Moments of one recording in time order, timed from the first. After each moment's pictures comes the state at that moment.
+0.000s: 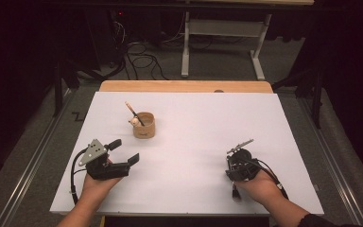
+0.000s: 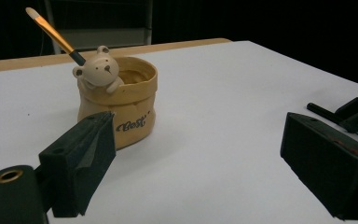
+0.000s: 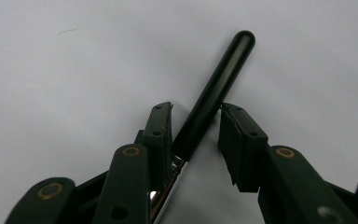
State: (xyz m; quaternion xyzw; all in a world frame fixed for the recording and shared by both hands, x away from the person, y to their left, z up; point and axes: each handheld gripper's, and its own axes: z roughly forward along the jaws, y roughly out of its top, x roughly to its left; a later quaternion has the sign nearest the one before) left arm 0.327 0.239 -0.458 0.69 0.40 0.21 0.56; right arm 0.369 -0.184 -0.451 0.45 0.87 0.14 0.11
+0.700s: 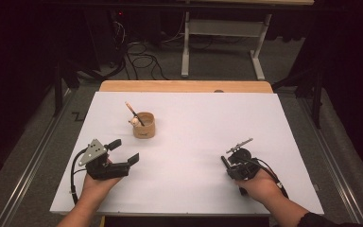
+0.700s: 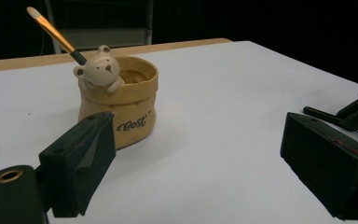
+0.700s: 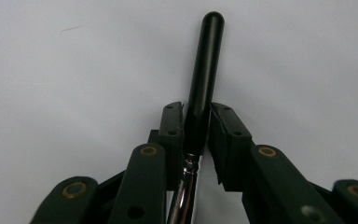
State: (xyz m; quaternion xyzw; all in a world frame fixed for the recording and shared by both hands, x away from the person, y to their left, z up) left arm 0.327 0.240 -0.458 0.69 0.40 0.21 0.56; right arm 0.371 -0.183 -0.450 0.45 0.88 0.14 0.10
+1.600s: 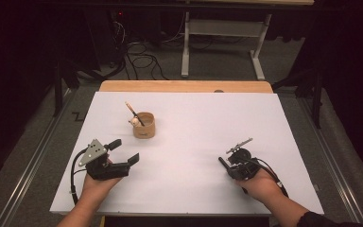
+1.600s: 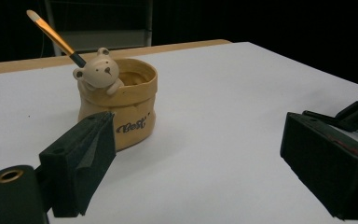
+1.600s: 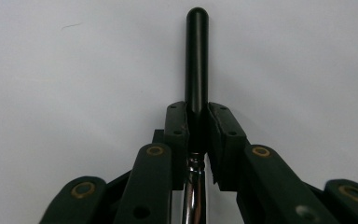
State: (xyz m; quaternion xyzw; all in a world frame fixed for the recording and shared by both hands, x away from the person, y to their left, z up) left arm 0.326 0.239 -0.458 0.69 0.40 0.21 0.56; right arm 0.372 -0.184 -0.452 0.44 0.88 0.14 0.10
